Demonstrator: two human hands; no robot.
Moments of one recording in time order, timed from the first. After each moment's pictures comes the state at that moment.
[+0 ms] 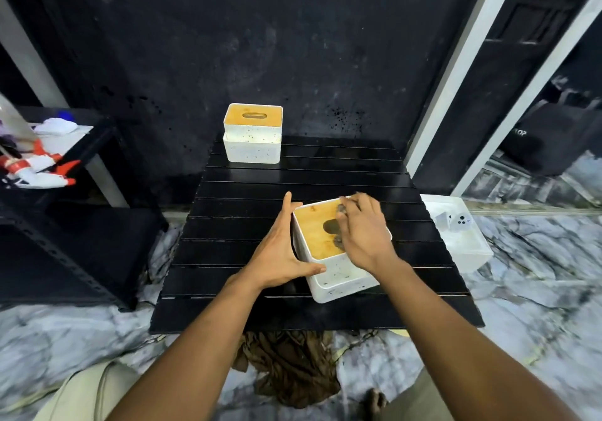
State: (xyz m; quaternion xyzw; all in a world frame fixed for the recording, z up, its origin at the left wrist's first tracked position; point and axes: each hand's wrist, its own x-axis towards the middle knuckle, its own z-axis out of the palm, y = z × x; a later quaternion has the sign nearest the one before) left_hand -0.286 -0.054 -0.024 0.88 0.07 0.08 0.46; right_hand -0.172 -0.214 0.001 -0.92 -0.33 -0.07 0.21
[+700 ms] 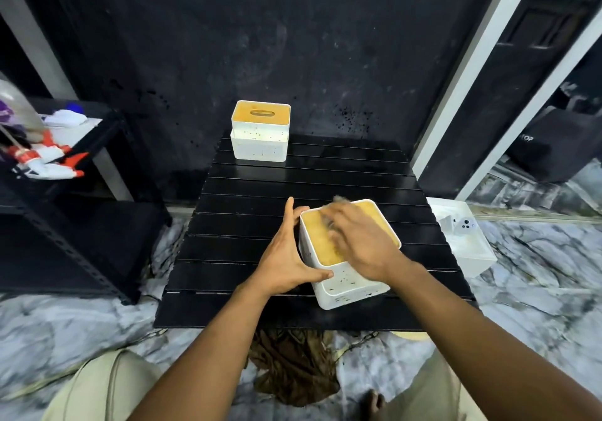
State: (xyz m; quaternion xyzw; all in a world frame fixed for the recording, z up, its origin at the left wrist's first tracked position) left_hand -0.296 -0.063 -0.036 0.85 0.10 0.10 0.51; right_hand -0.181 -0.222 0.009 -0.84 -0.51 0.02 0.18
